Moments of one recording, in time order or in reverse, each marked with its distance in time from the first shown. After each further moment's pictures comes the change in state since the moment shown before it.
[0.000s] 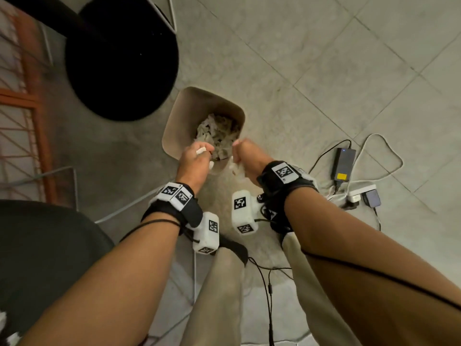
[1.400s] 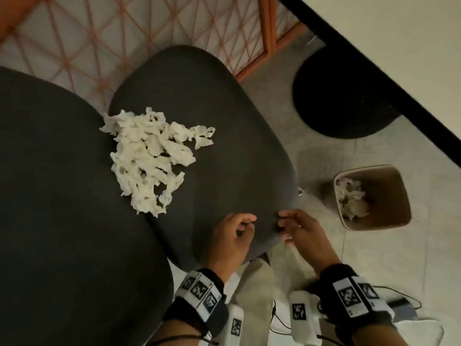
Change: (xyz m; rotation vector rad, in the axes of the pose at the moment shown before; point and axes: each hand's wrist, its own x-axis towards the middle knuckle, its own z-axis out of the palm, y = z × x) left_hand -0.274 -0.171 -0.166 -0.512 0.507 -0.176; right_hand -0.158 0.048 0.227 -0.807 -0.328 -0.226
